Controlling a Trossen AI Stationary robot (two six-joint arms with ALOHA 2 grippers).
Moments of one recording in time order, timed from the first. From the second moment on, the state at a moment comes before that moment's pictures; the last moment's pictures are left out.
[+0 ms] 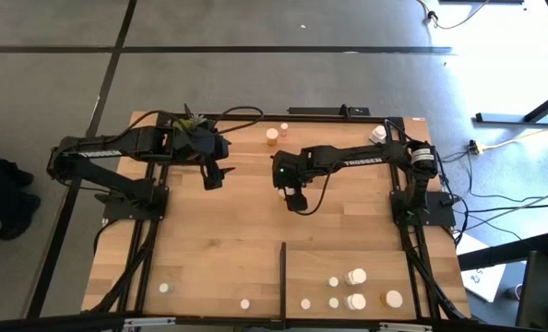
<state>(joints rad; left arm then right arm) 0.07 1.14 1.25 -0.90 -0.31 0.06 -0.11 1.90 1.42 -0.68 -0.08 -0.18</state>
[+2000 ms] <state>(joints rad) 0.07 1.14 1.25 -0.90 -0.31 0.06 -0.10 1.98 1.42 -0.62 -0.03 -0.13</state>
